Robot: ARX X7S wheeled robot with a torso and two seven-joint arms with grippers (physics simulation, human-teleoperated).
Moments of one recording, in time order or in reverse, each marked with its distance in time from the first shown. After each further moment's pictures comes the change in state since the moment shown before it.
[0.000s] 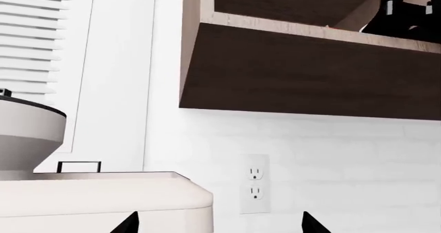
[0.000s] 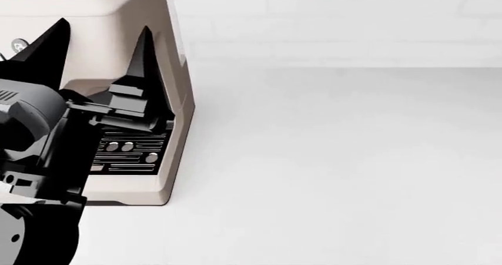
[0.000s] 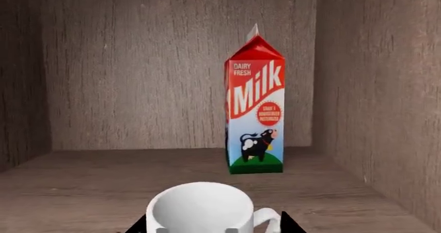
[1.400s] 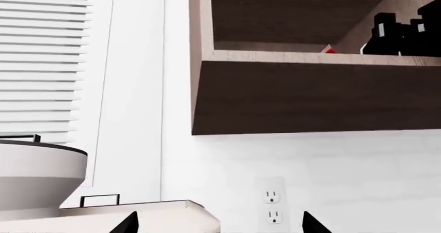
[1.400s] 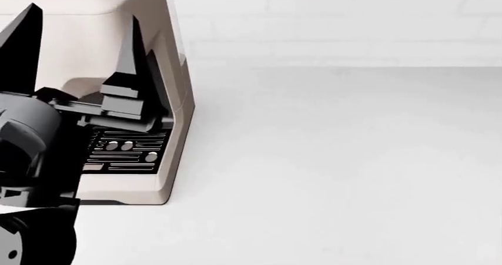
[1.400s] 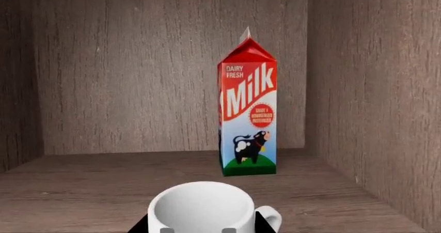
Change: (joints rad) left arm 0.010 -0.058 0.075 0.037 0.098 0.096 -0.058; right arm -0.005 0.004 -0.014 -0.008 0.015 -0.008 0.020
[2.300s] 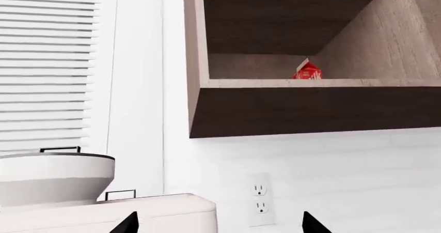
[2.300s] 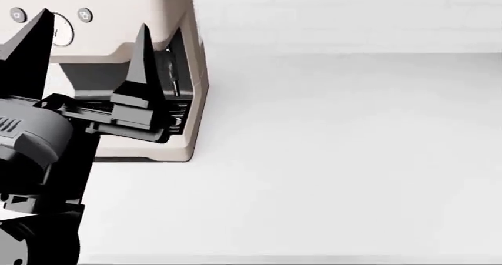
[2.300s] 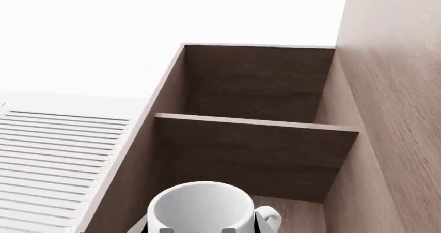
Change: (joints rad) left arm 0.009 -0.036 0.039 0.009 -0.022 0.020 -0.025; right arm 0.030 -0.018 0.019 -0.435 -0.001 -0.453 -0.182
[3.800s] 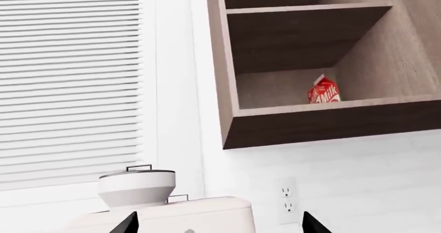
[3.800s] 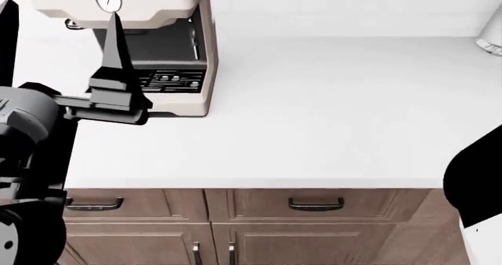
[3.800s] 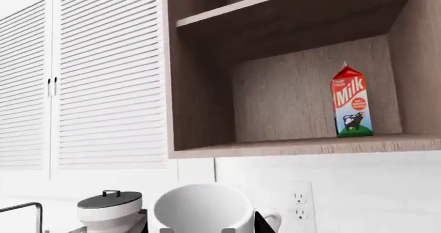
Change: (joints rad) left arm -0.008 -0.067 -0.006 -0.060 0.055 0.051 -0.027; right arm -0.718 0.224 0.308 -1.106 1.027 1.210 0.538
